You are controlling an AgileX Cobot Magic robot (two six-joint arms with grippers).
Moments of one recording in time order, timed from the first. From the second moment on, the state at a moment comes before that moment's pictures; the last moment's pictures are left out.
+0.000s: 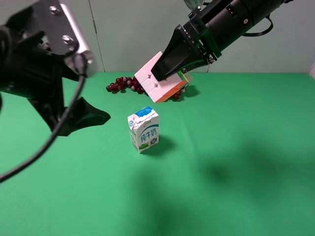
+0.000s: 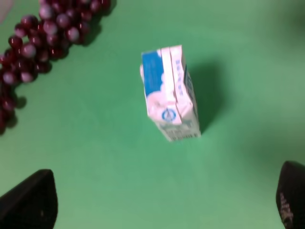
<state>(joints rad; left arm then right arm) -0.72 1.14 -0.77 -0.07 0.42 0.52 0.40 1.65 -1.37 0.88 1.20 -0.76</state>
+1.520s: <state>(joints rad) -0.96 1.47 -0.98 0.46 0.18 0.00 0.40 1.66 -1.37 0.88 1.19 -0.74</state>
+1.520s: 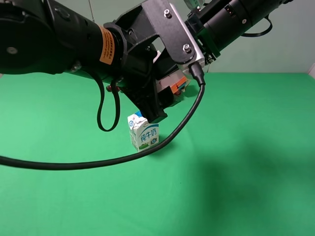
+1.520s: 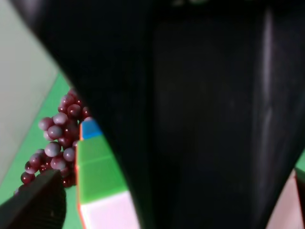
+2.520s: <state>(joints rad) -0.96 1.47 -0.98 0.45 0.16 0.00 0.40 1.66 -1.37 0.88 1.19 -0.66</state>
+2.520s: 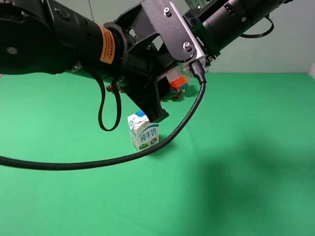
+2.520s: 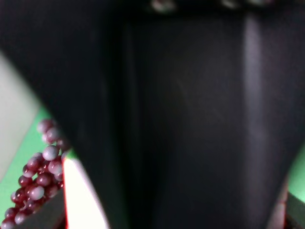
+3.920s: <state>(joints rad) -0.96 1.47 -0.98 0.45 0.14 0.00 0.40 1.42 -1.46 0.40 1.22 -0.41</state>
